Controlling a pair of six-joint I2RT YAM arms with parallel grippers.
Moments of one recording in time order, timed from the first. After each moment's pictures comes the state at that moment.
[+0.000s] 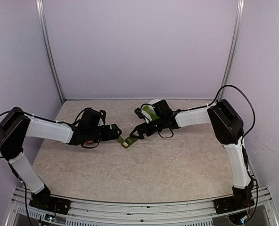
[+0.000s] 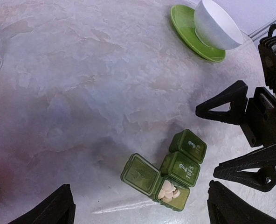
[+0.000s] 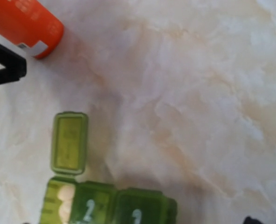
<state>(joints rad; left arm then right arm) -0.62 1.67 0.83 0.17 -0.01 -0.60 0.67 2.27 1.58 -0.01 -0.59 0.12</state>
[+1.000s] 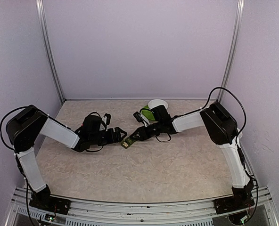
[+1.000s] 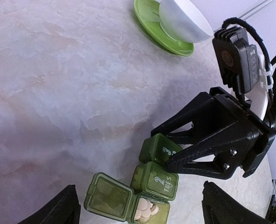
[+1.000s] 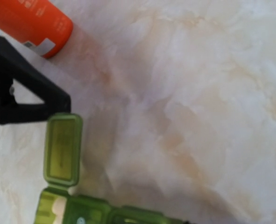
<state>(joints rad) -0.60 1.83 0.77 0.54 0.17 -0.63 0.67 2.37 1.58 0.13 -0.69 0.19</state>
